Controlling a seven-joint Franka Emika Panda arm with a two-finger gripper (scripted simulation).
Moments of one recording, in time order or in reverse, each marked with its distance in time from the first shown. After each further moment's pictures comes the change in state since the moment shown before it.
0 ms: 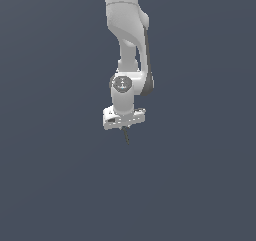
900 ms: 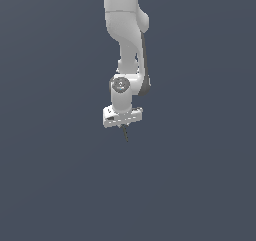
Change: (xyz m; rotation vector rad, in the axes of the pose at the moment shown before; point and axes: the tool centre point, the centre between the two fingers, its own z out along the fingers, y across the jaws) arm -0.030 0.001 0.027 0.000 0.002 0.000
